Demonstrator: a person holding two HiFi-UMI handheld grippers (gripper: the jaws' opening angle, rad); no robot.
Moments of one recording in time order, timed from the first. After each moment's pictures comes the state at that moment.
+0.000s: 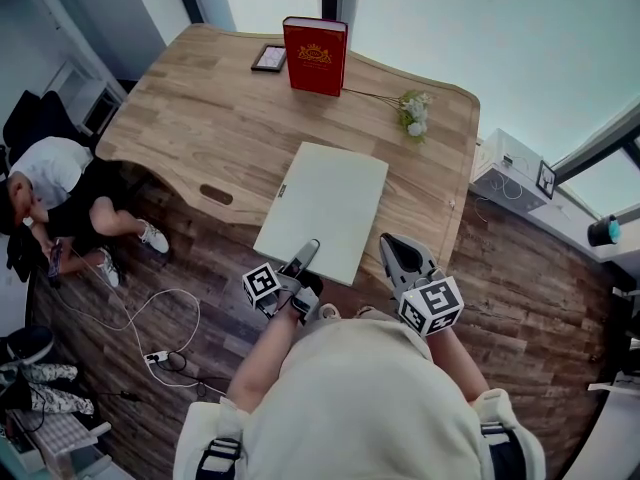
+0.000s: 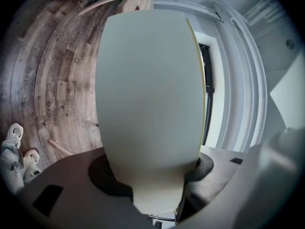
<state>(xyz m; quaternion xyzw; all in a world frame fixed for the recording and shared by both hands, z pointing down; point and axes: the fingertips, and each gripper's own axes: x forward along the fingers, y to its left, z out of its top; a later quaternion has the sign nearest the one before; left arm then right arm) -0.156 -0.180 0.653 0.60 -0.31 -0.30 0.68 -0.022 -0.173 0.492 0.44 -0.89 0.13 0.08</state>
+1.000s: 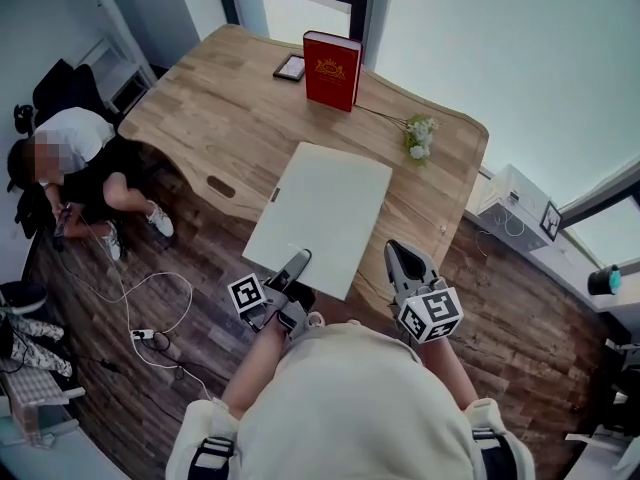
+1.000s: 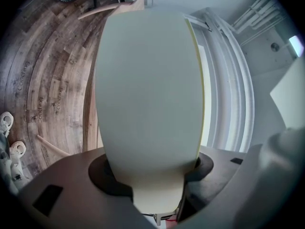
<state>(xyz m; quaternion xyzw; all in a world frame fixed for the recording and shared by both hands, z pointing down) -0.127 -0.153 0.572 0.60 -0.31 -0.36 0.64 0.034 -0.183 0.469 0.41 -0.90 0.13 0.05</state>
